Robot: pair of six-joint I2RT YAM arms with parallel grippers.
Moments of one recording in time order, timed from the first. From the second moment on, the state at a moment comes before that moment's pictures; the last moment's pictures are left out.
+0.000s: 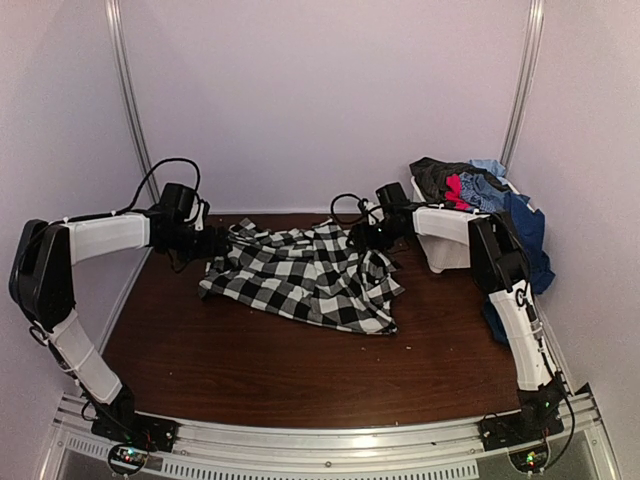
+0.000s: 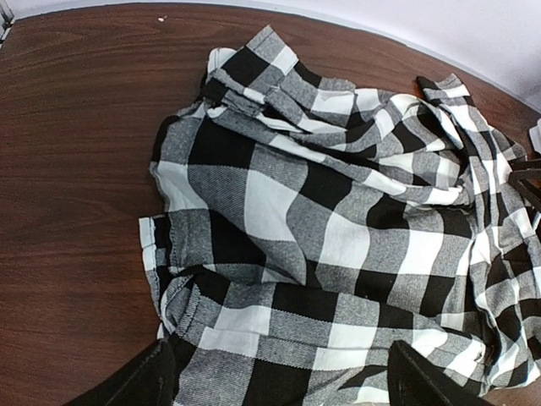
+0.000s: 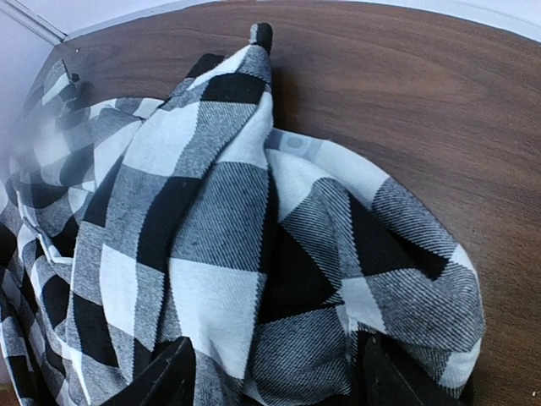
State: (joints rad) left arm -0.28 1.67 1.16 -0.33 0.09 -0.33; right arm 0.42 2.50 2.07 -0.39 -0.31 0.25
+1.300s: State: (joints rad) left arm -0.26 1.67 1.15 -0.34 0.07 -0.33; right arm 0.48 2.57 2.17 -0.42 -0.24 0.23
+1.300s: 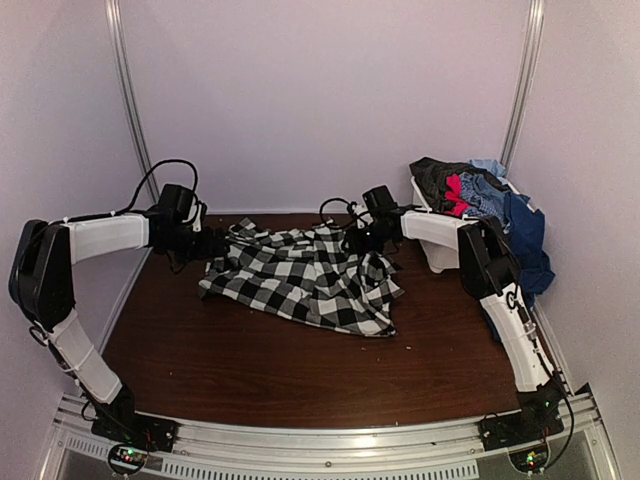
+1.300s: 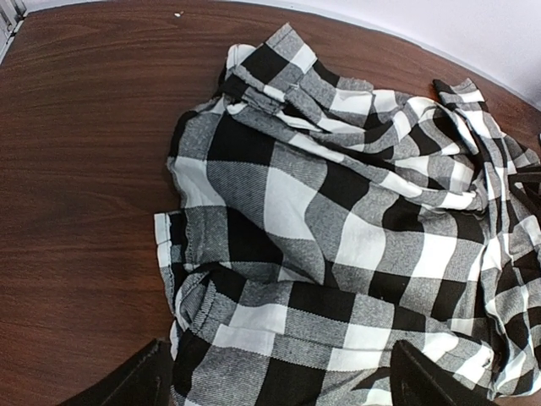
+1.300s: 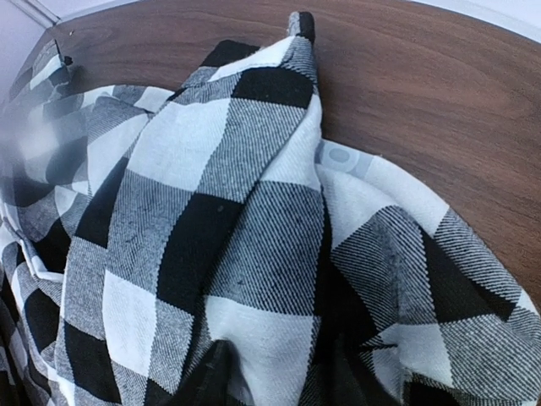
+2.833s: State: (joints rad) left arm -0.22 1.51 0.94 -0.34 0.13 -0.36; right arm 0.57 1.94 1.41 -0.32 -0.33 0.13
